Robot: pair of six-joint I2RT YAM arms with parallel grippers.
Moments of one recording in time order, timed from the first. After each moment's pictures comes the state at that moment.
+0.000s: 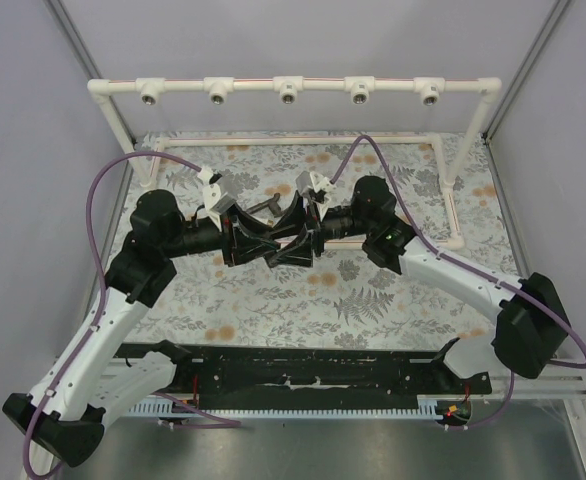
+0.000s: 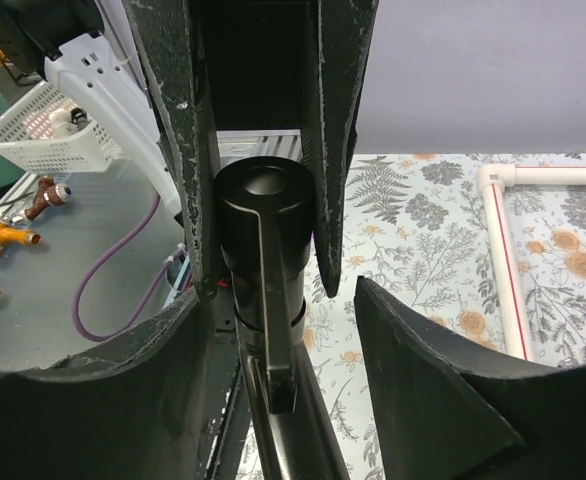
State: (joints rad) left arm -0.46 0.88 1.01 -0.25 0.85 -0.08; right arm 0.75 1.41 1.05 0.42 -1.00 0.17
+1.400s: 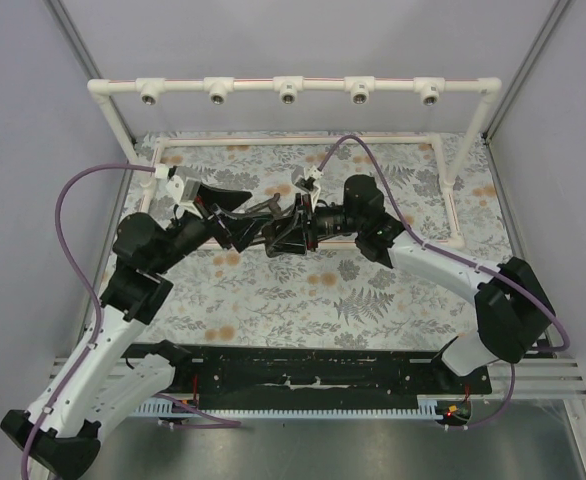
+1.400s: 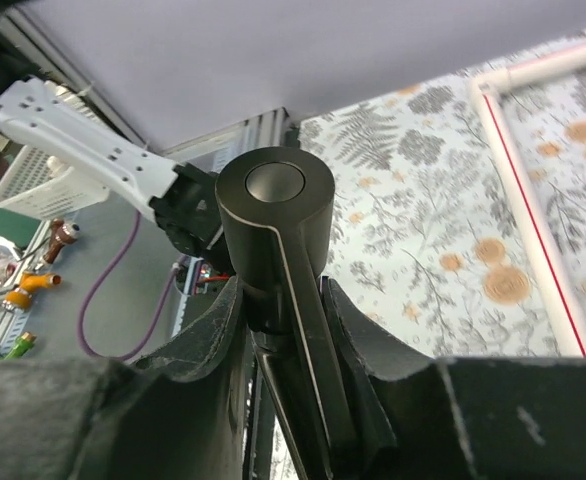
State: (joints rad) left arm -0.47 0.77 0.88 0.08 0.47 -0.34; right arm 0.72 1.52 1.05 0.44 -0.94 0.34
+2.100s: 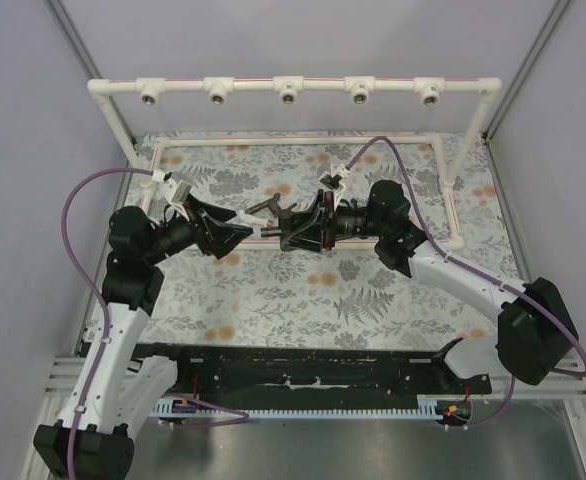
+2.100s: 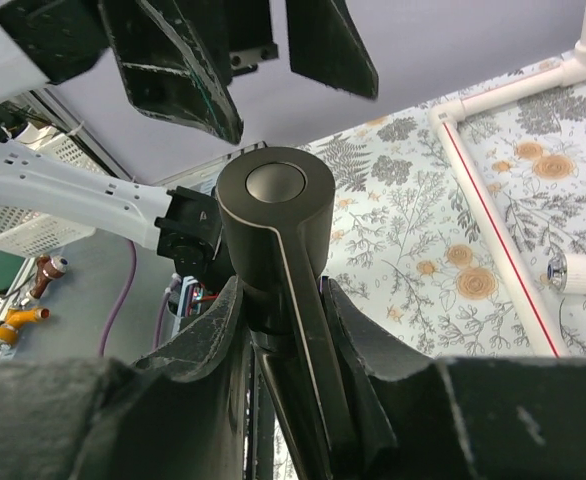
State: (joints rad) left arm -0.14 0.75 0.79 -0.10 0.78 -0.29; right arm 0.65 1.39 0.93 0.49 -0.88 0.40
